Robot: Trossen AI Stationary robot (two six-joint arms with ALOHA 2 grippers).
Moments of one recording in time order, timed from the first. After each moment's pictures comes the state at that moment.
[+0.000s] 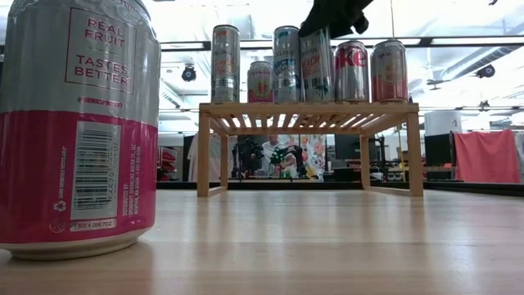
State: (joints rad) left arm -0.35 1.17 1.67 -0.81 -0.93 -0.04; right arm -0.11 1.29 1.22 -0.38 0.50 0.05
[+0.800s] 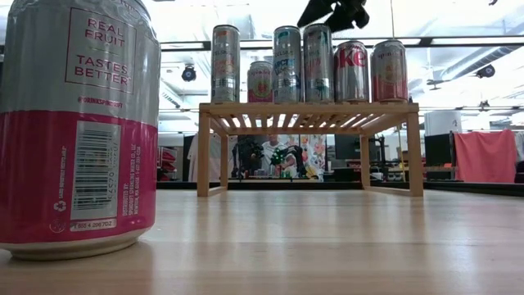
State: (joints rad) left arm -0.35 1.17 1.67 -0.82 -0.94 -0.04; right arm -0.14 1.29 1.26 -0.39 0.50 0.07
